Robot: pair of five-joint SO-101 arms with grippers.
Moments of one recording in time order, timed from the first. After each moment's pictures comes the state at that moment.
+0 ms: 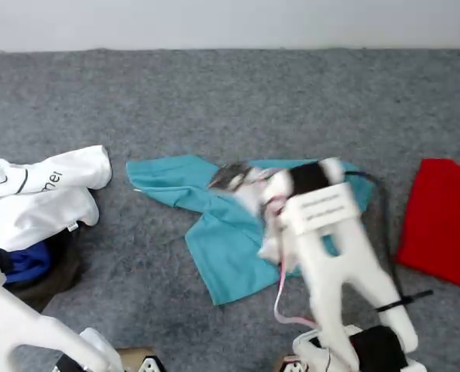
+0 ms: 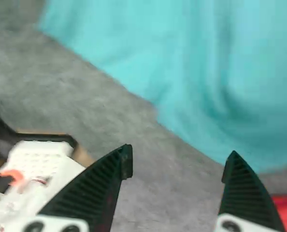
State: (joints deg) left arm -59.3 -34.2 18.5 99.4 -23.0; right arm -25.1 -18.2 23.5 98.9 36.9
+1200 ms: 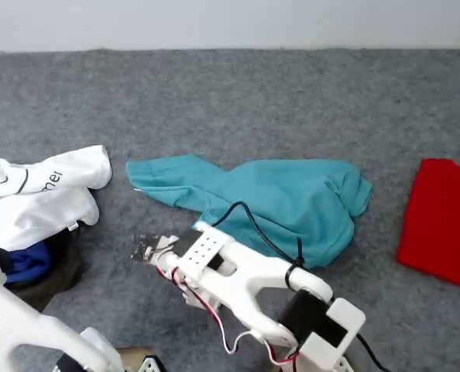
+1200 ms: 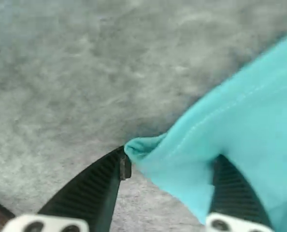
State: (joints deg) left arm -59.3 -34.2 18.5 99.4 -23.0; right arm -55.0 9.4 29.5 69.5 17.7
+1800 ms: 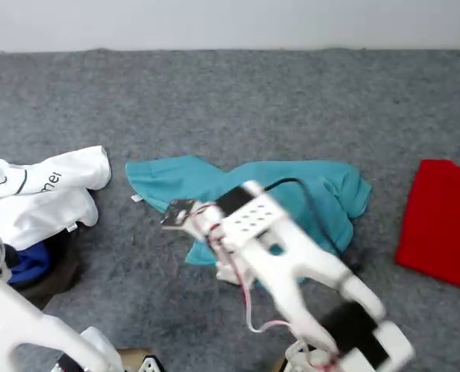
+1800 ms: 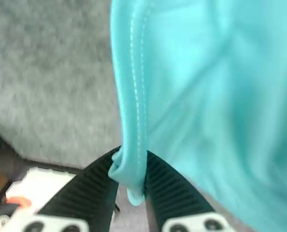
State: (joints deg) left arm -55.6 -34.7 18.5 99.4 -23.0; right arm -38.2 -9.8 26.4 90.8 32.0
